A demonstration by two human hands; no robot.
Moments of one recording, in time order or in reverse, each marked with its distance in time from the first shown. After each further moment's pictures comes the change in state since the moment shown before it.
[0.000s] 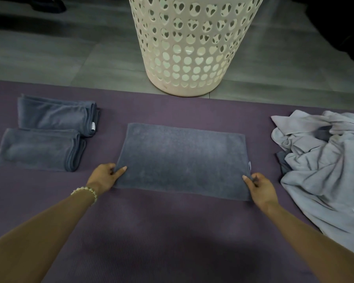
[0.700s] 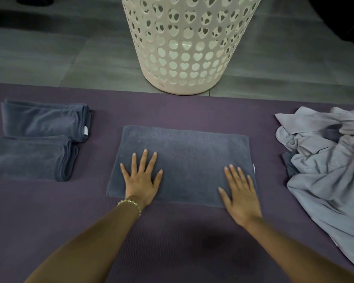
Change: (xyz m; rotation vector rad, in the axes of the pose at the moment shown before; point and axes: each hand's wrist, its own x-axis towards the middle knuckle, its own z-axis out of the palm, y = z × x) left_hand 0.001 0.057 0.090 0.565 0.136 0.262; right_hand -0.009 0.002 0.057 -0.593 -0.018 -0.484
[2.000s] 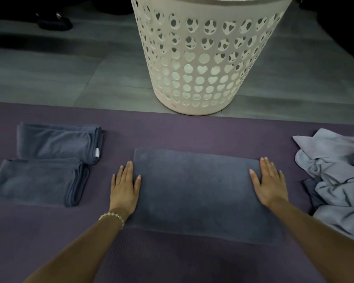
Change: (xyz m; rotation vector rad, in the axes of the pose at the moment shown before) left_hand 0.042 -0.067 -0.023 -0.356 0.156 -0.115; right_hand 0.115 0.037 -0.025 0.069 -0.077 0.317
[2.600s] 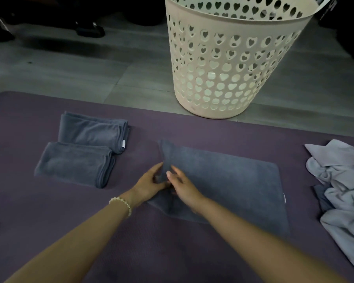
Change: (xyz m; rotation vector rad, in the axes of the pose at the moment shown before) left_hand -0.026 0.021 -0.049 -0.674 -0.375 -0.046; right_hand -0.123 -0.240 0.012 1.035 -0.621 -0.261
